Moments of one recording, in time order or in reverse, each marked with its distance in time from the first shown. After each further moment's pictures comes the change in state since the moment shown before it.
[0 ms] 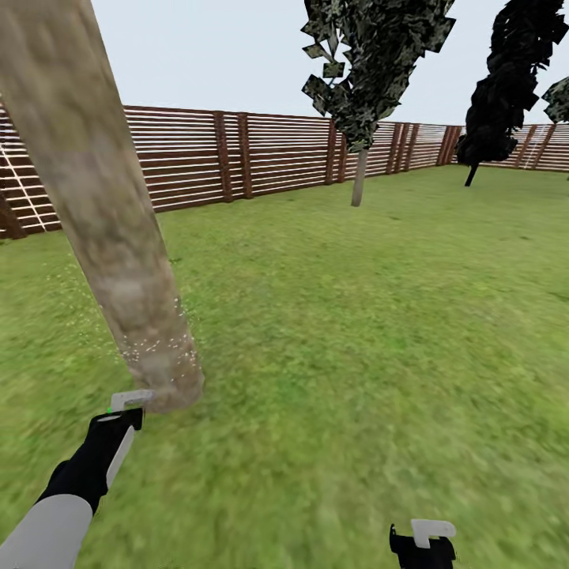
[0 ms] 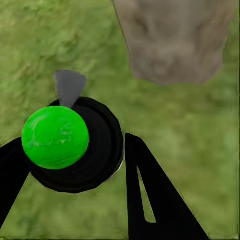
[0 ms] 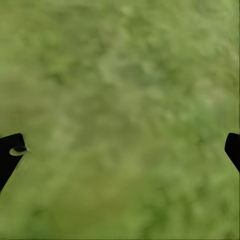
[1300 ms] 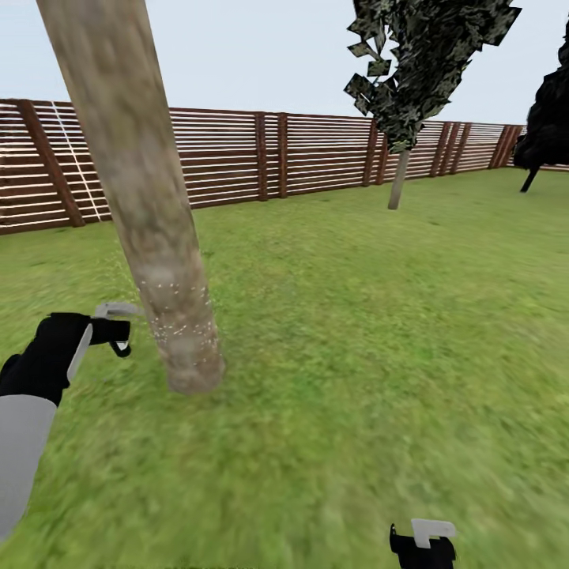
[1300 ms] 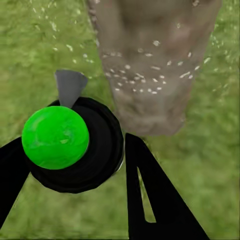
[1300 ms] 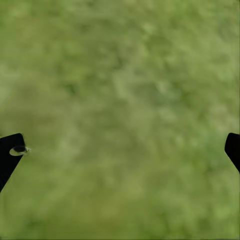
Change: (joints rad) left arm -0.358 0.197 -0.117 -0.133 -0.027 0.378 -0.453; right arm 0.000 -0.001 0.000 0.000 0.000 0.000 0.000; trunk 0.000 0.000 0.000
